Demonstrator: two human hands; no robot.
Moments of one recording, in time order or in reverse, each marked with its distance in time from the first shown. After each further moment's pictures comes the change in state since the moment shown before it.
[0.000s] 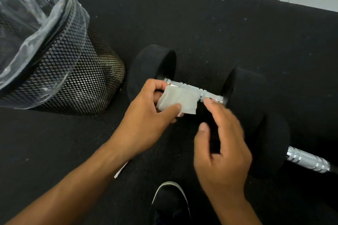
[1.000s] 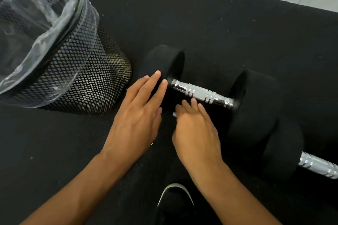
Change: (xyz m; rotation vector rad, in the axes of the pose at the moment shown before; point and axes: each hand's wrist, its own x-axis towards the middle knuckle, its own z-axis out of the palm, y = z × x) left_hand -0.001 -0.042 -0.030 1.088 0.202 0.489; right_hand 0.039 -0.025 0.052 -0.516 -0.832 0.109
